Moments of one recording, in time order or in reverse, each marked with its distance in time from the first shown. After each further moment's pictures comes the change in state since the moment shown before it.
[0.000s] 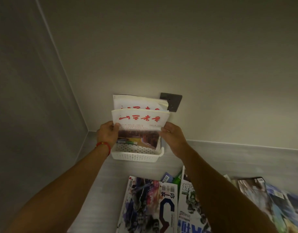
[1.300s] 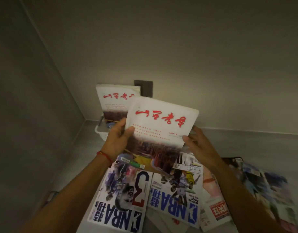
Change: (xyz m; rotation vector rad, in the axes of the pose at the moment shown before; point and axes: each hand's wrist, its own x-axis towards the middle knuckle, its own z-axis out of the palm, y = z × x) left_hand -0.224 0.113 0.039 -0.406 -0.295 0.229; right_hand -0.158 0.063 -0.209 -0.125 -0.046 -0.132
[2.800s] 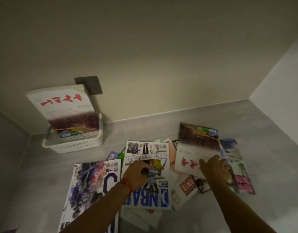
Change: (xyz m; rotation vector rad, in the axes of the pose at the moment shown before) left_hand -0.049 -0.090 0.168 0.619 -0.669 -0.123; right_hand -0.086 0.186 -0.085 -0.650 0.549 0.908
